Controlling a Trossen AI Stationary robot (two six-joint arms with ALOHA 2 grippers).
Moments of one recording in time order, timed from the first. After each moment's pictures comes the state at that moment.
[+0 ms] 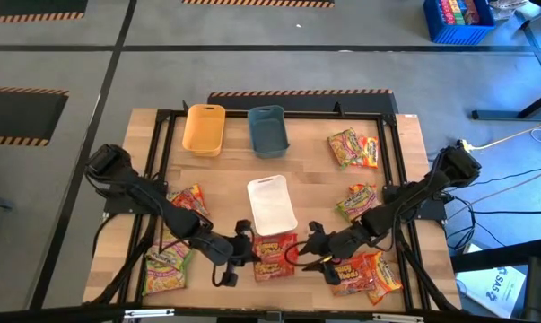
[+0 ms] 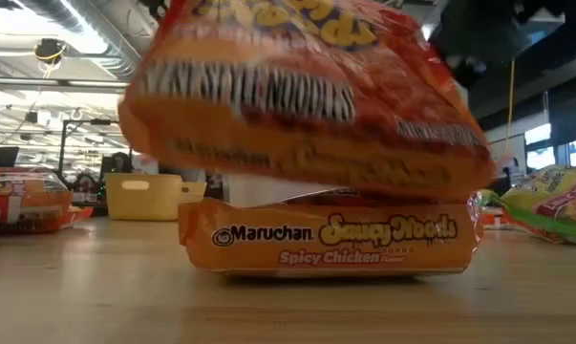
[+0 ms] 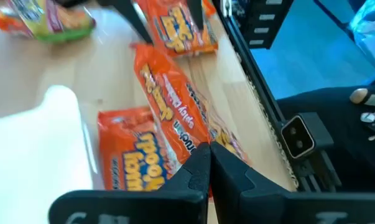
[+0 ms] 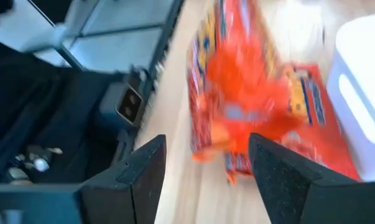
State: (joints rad) left arm -0.58 1.60 1.03 -0.01 -0.30 -0.29; right arm 0.59 1.55 0.86 0.09 0.10 0.46
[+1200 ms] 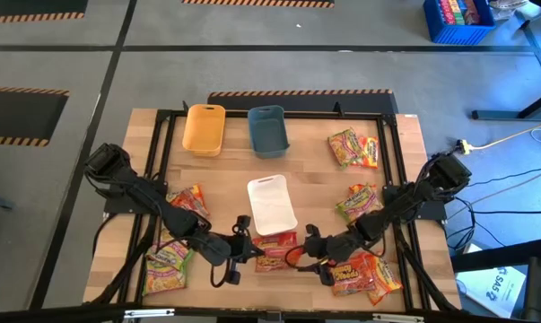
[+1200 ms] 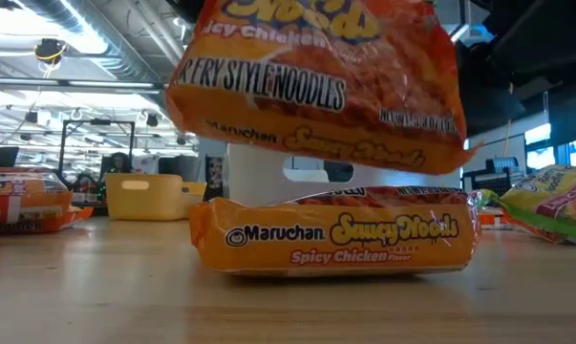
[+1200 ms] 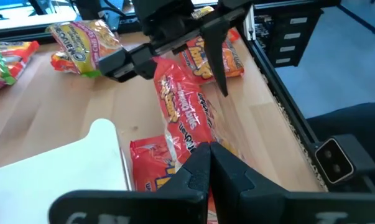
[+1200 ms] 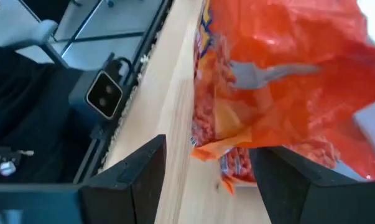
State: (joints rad) left arm -0.59 1.60 1.03 0.05 -0.44 -0.20; right arm 0.59 1.67 0.75 0.38 0.16 0.42
